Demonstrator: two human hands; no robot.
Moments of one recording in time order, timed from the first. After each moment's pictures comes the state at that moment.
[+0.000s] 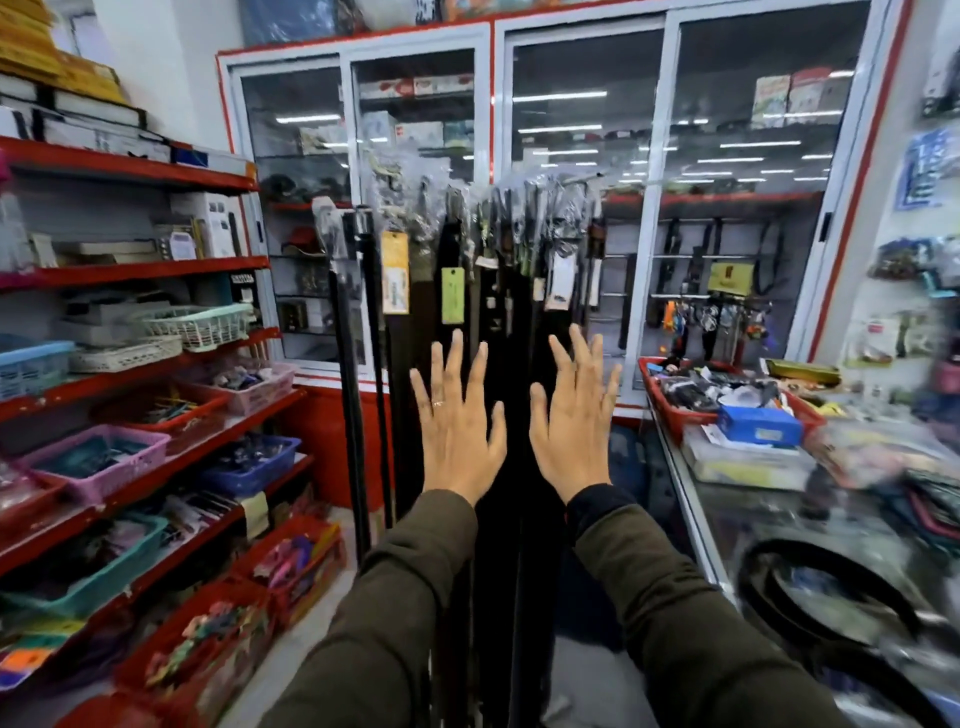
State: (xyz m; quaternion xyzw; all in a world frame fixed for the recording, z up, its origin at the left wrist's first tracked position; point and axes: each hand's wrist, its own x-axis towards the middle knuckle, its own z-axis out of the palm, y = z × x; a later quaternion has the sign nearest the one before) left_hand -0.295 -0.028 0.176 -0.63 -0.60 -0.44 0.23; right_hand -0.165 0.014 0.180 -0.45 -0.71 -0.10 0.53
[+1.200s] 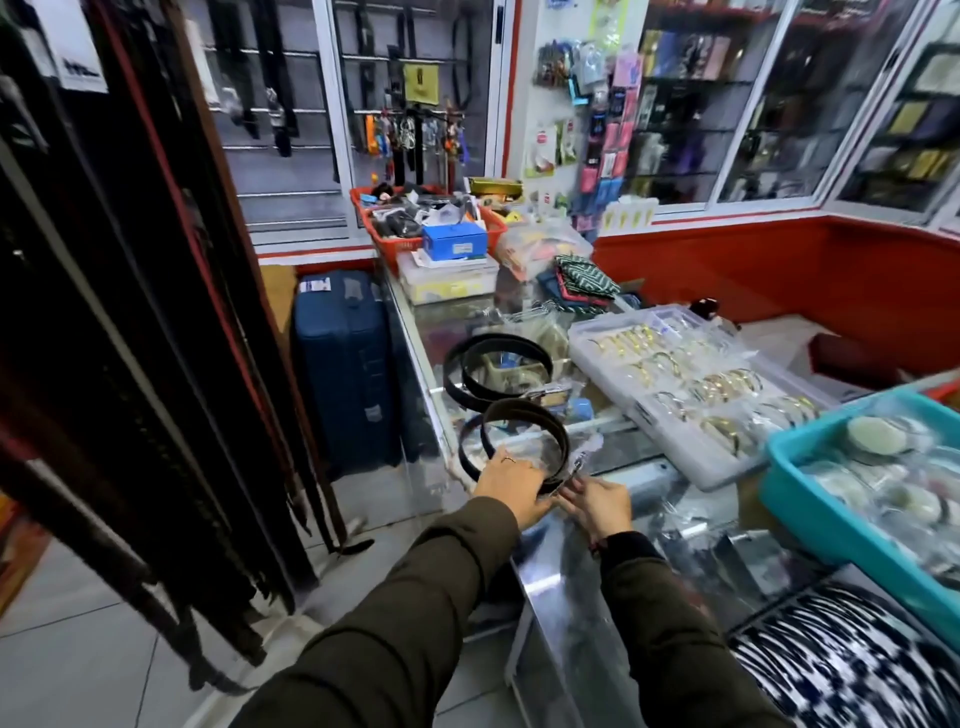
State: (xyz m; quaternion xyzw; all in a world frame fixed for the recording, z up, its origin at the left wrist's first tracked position) left_hand 0.072 -0.077 -0.050 -0.93 -0.36 0.03 -0.03; right_hand 0.198 -0.139 -0.071 -0.69 -0.11 0.43 0.57
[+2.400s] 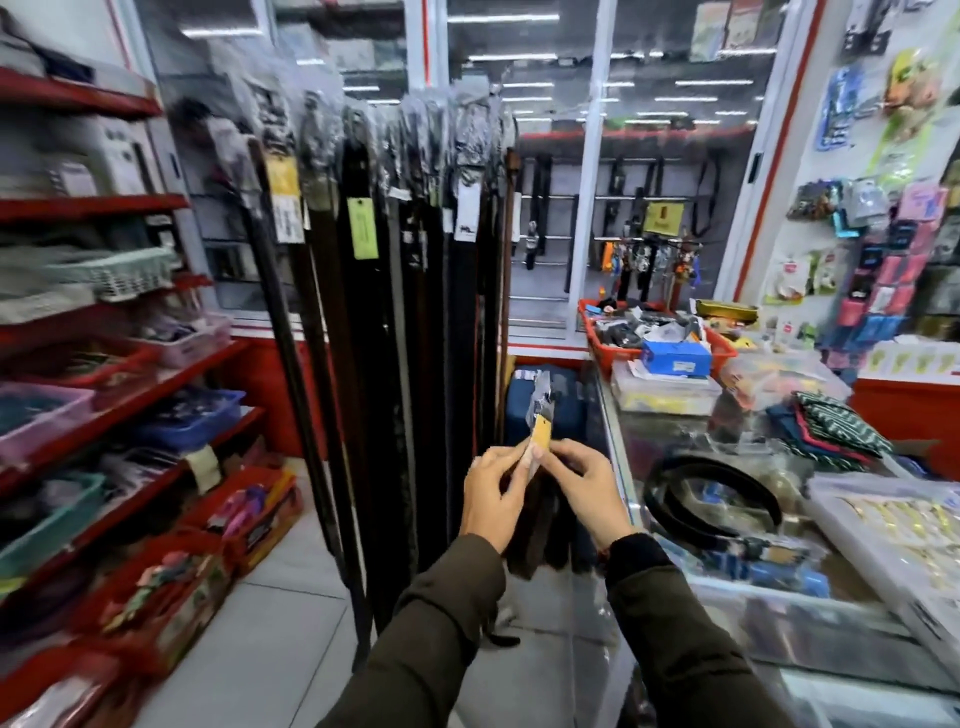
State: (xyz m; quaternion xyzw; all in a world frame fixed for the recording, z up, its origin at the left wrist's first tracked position) left_hand -0.157 -0.062 0.045 -0.63 -0.51 -0.55 -0.21; right_hand -0.020 -0.040 0.065 -0.44 -0.61 0.41 0.53
